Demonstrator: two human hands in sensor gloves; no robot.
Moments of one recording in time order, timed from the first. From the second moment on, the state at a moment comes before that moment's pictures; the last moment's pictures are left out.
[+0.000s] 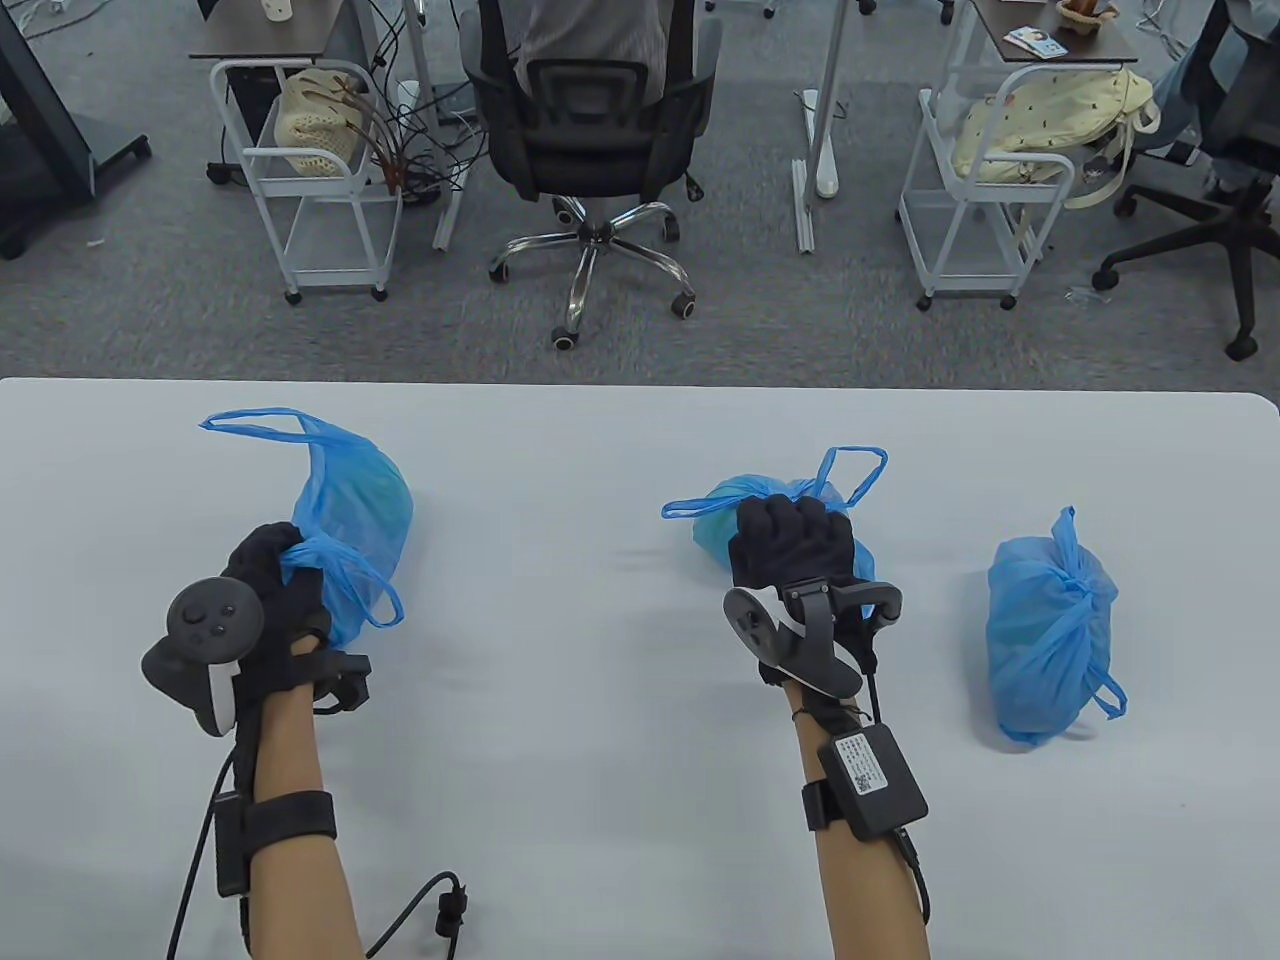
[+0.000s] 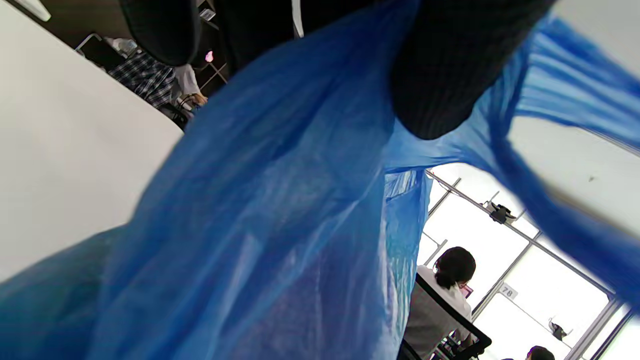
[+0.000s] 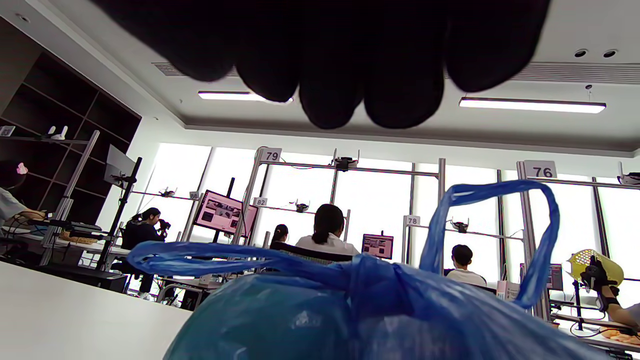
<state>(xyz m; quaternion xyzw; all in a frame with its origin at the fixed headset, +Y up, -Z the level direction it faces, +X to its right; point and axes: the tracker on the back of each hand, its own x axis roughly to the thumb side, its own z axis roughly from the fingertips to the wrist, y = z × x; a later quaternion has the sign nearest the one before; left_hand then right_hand) -0.373 -0.719 -0.356 0.22 0.22 0.36 0.88 0.114 -0.690 -0.376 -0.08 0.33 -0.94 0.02</state>
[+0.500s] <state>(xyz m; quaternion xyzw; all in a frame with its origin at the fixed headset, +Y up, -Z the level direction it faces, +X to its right) -0.385 -0.728 -0.357 0.19 0.12 0.66 0.72 0.132 -0.697 -0.382 -0.06 0.31 -0.95 -0.03</state>
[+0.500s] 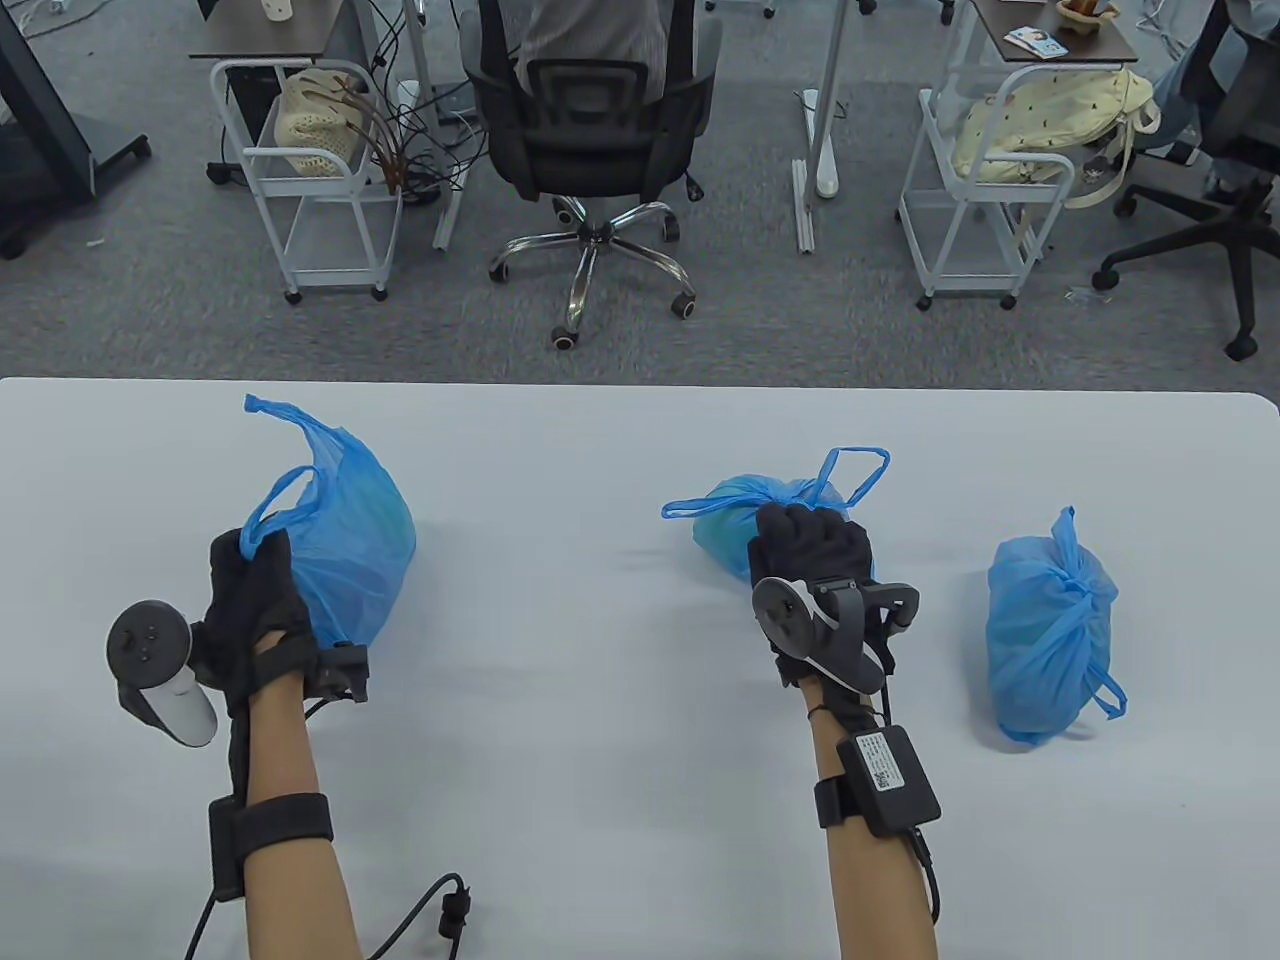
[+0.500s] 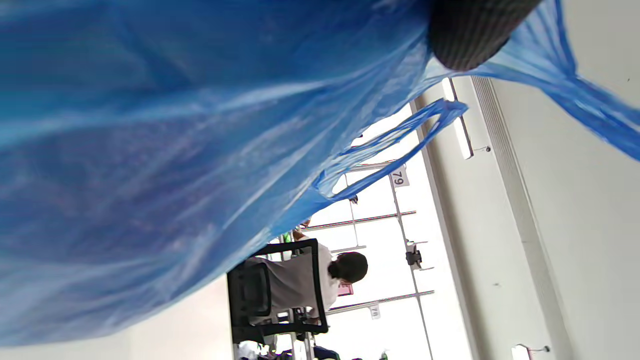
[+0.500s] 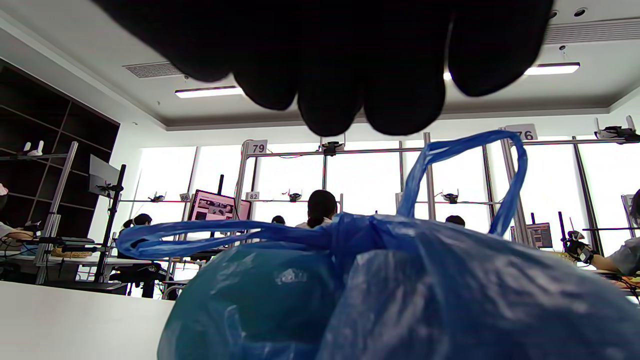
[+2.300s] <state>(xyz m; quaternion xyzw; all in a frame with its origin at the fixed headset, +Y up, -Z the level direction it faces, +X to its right) -0.198 -0.651 -0.379 -0.08 -0.29 0.71 0.64 0.118 -0.673 -0.391 -0.23 0.06 -0.77 -0.60</state>
